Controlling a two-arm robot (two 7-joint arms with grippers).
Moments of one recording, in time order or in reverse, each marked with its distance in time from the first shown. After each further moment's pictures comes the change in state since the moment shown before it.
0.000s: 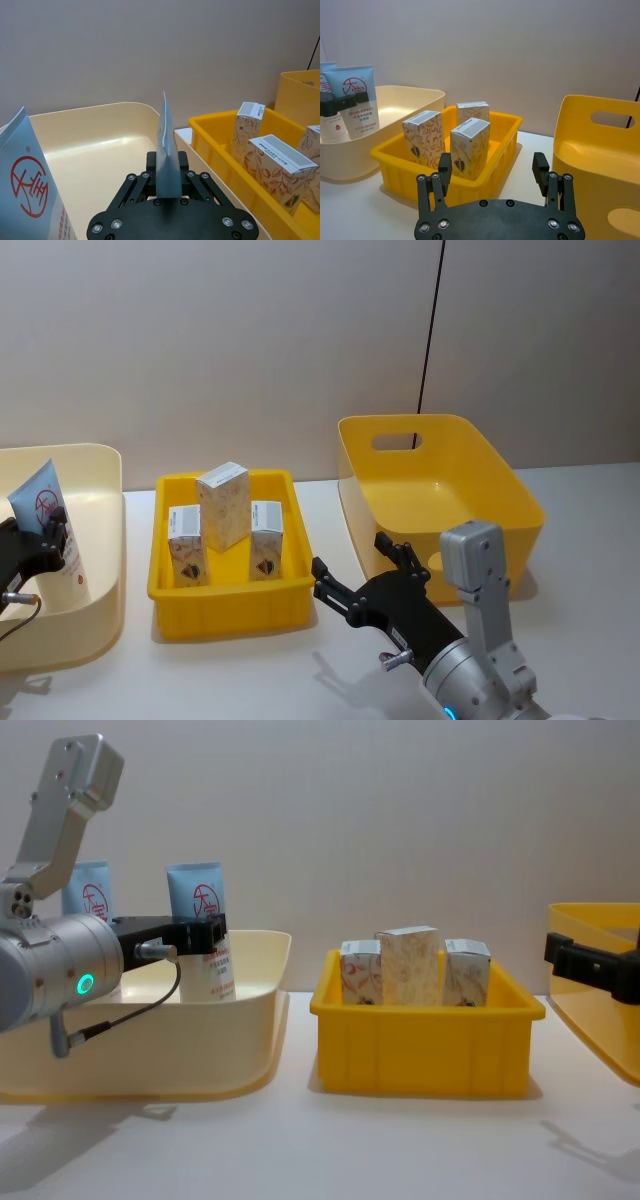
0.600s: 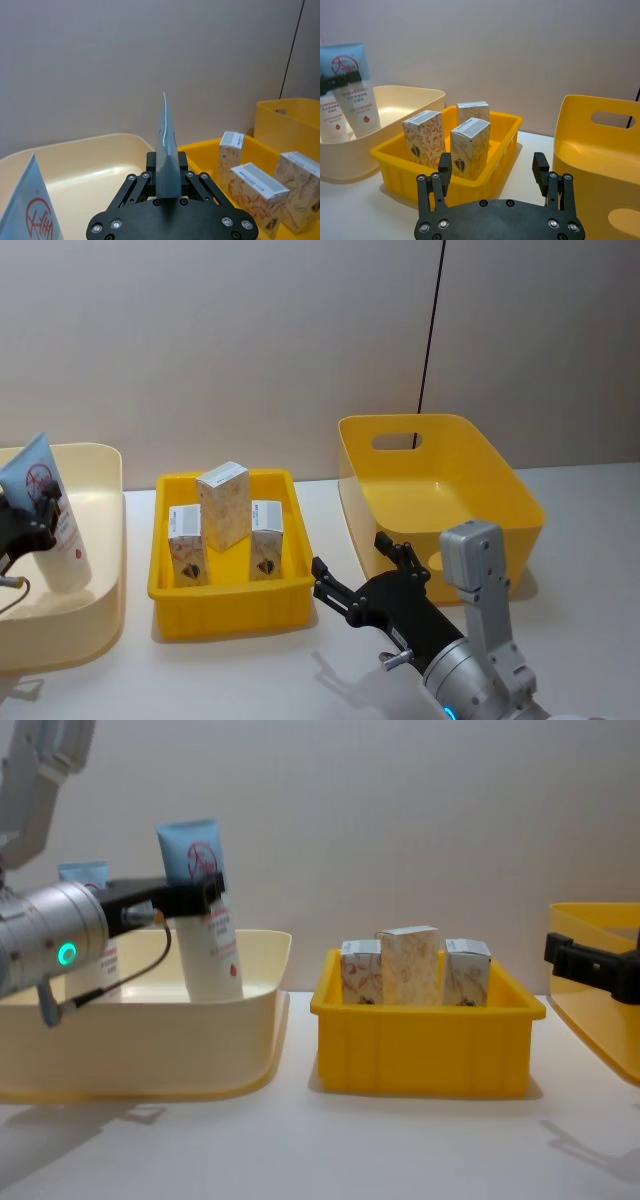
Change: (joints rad) left arm -0.001 0.013 -0.032 -0.017 -0.034 -0.075 -0.090; right arm 0.000 0.000 0.000 0.000 0.000 0.000 0.000
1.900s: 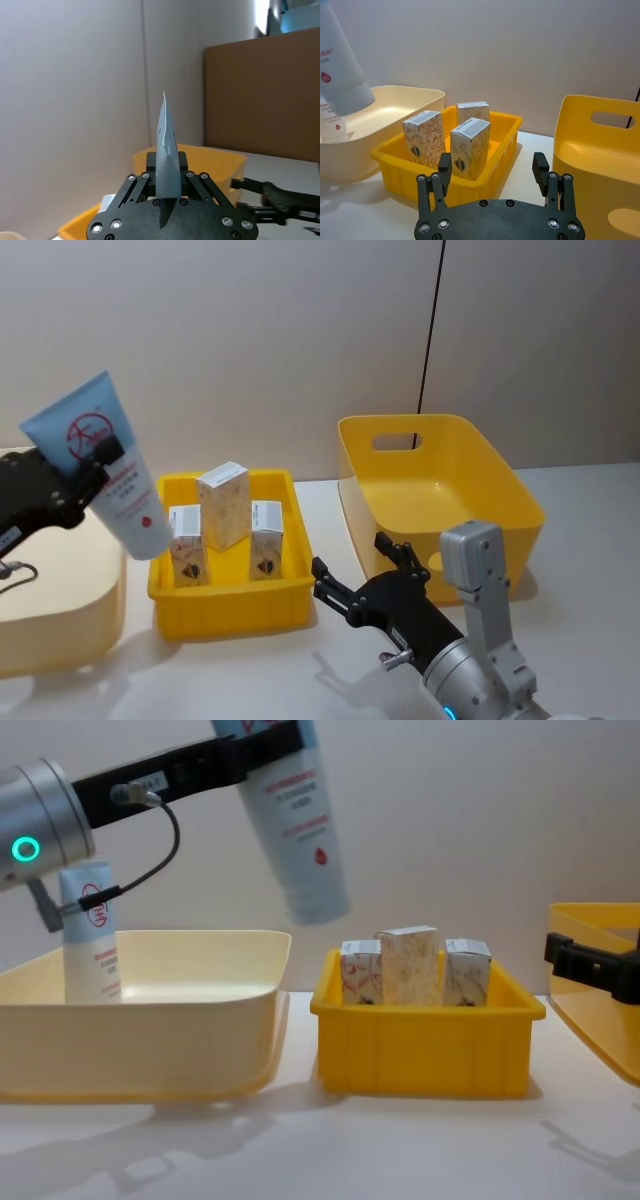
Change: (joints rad) left arm -0.027 0.096 0.016 -0.111 -0.258 -0.062 -0.488; right arm 0.000 0.000 0.000 0.000 0.000 0.000 0.000
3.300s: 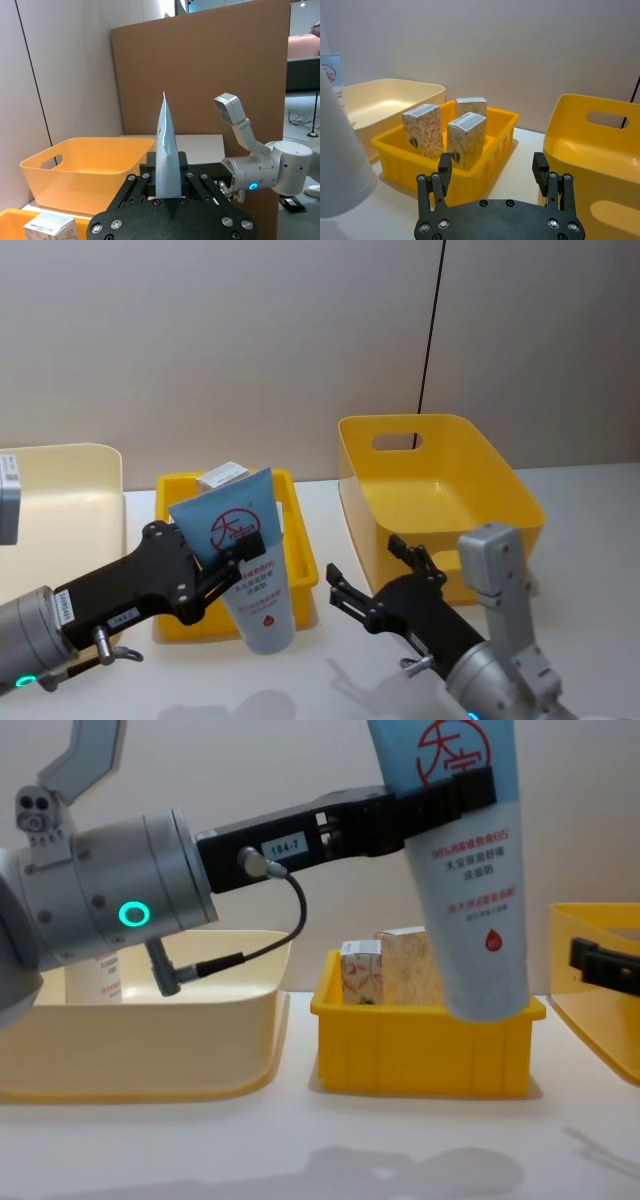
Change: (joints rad) left arm -0.019 -0.019 0.187 0.002 -0.018 -0.014 -0.227; right arm -0.035 0.045 0.035 -0.034 0.012 0.009 0.041
